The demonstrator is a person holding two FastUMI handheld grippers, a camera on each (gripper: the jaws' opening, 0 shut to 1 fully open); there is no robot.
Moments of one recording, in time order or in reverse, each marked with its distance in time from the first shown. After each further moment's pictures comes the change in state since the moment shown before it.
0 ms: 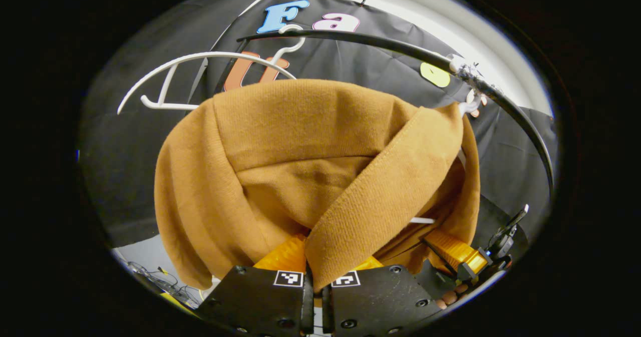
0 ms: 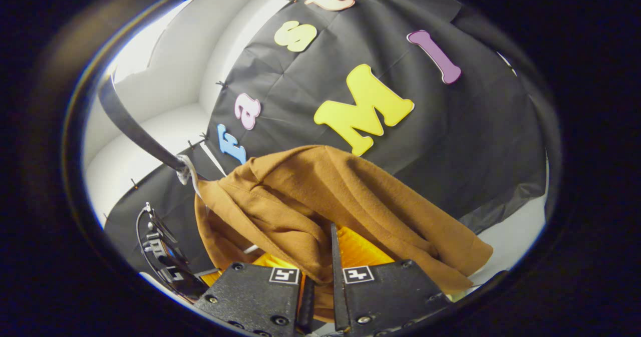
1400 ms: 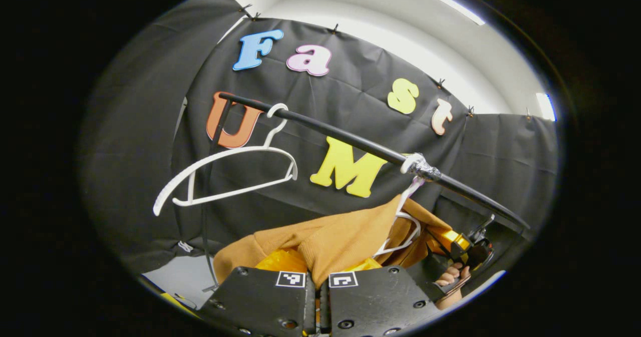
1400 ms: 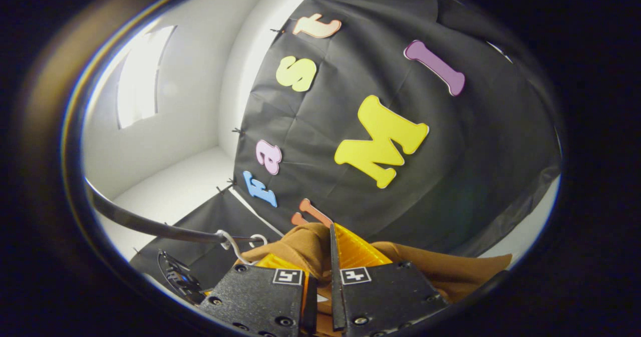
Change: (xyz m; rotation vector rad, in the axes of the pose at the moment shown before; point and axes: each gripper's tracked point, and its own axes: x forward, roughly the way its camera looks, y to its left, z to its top) left arm -0.075 0.004 0.100 0.111 -0.108 -0.149; right arm -0.016 0.028 0.097 0.112 -0.135 0.159
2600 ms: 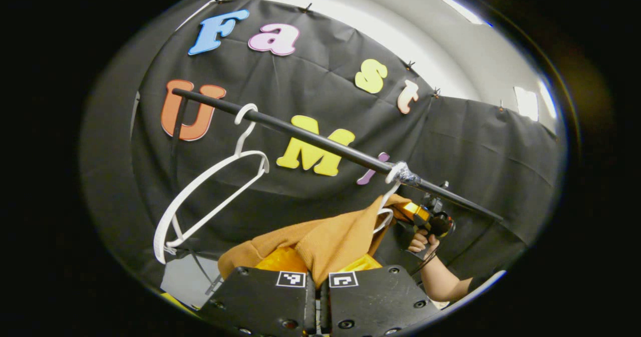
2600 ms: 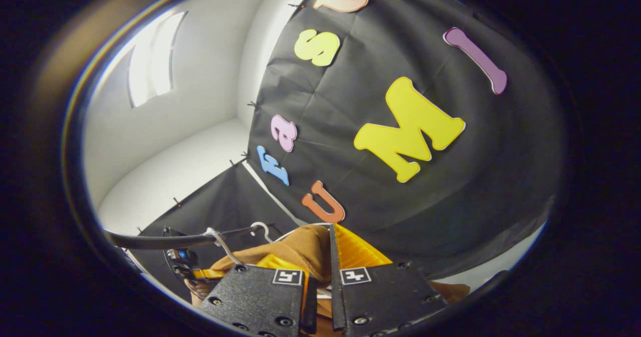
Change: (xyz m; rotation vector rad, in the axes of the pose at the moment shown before) left arm 0.006 0.017 0.034 0.062 0.193 -0.278; right arm 0.065 0.001 0.012 -0.112 0.202 0.127
